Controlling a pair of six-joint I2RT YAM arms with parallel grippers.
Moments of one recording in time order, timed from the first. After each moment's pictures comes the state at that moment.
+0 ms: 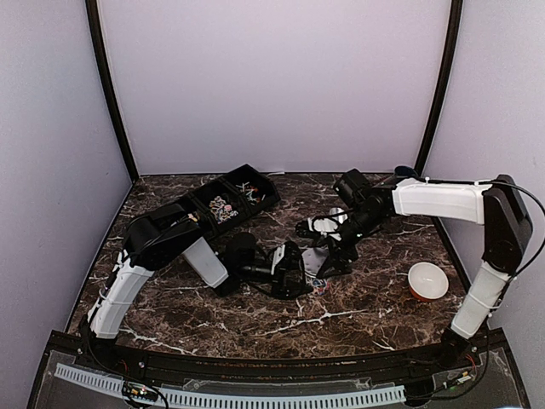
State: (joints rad) left arm -0.84 2.46 1.15 1.15 0.86 0.11; right arm 0.65 1.72 1.23 -0.72 -0.55 -0.85
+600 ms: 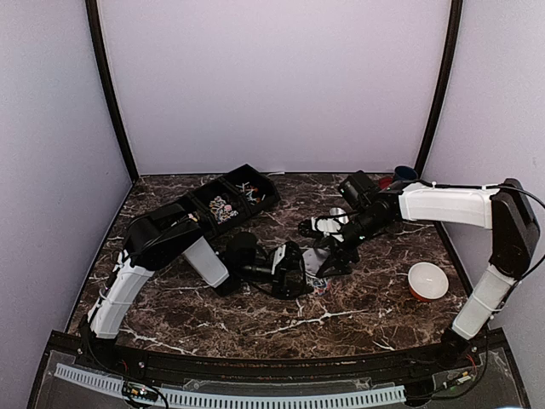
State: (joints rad) left arm -0.84 2.46 1.16 1.14 0.87 0.11; right arm 0.66 1.67 1.16 -0.63 -0.56 -0.79
